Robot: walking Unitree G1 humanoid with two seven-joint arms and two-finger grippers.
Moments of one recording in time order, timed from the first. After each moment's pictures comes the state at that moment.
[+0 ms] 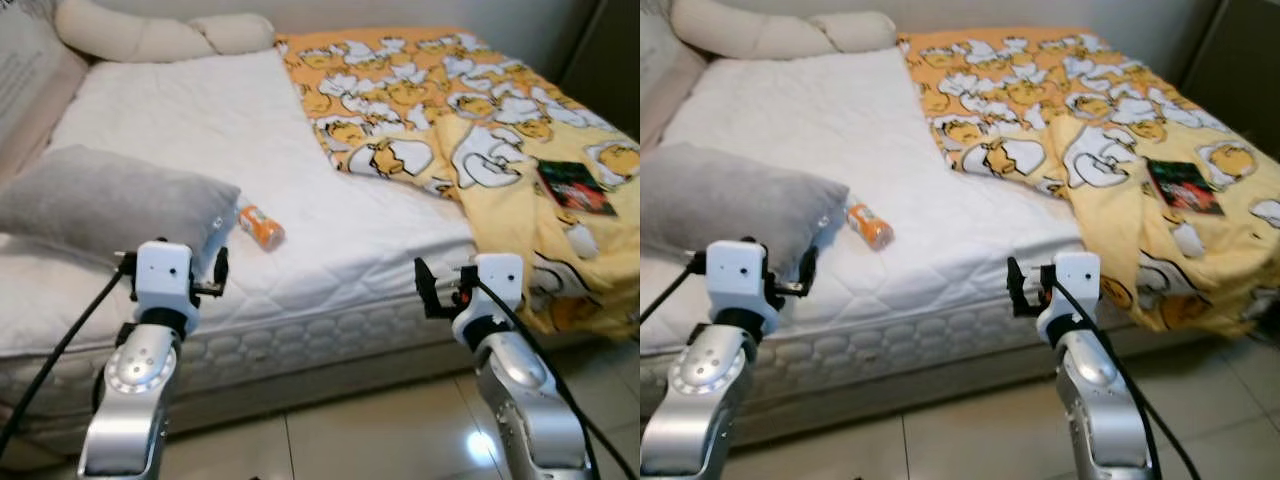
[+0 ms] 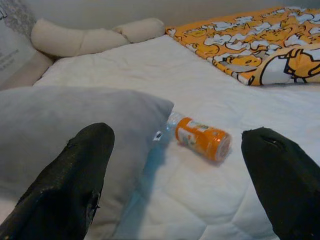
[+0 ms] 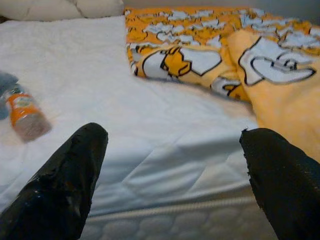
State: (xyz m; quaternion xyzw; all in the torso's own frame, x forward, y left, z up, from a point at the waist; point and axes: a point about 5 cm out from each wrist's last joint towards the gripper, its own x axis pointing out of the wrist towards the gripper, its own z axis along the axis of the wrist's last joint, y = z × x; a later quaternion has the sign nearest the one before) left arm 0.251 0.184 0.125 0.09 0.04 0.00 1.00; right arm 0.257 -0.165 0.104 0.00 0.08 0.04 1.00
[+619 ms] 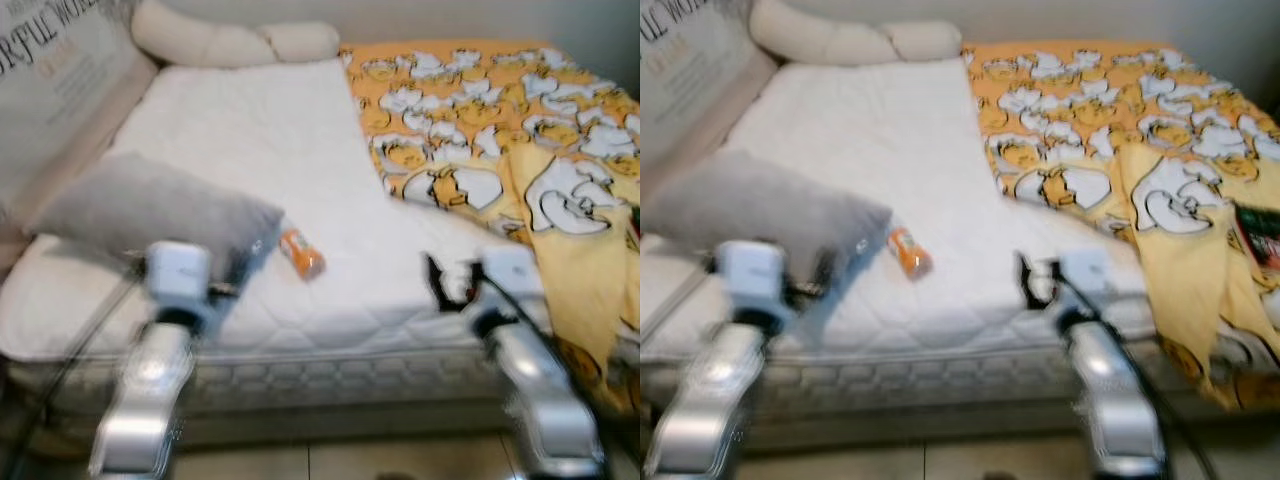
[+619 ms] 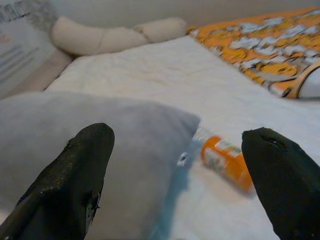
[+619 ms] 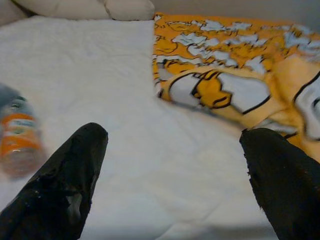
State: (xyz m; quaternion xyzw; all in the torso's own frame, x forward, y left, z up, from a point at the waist) left arm 0.251 0.164 0.122 0.08 0.04 -0.04 1.00; right arm 0.261 -0.182 0.103 -0.03 0.08 0.03 1.00
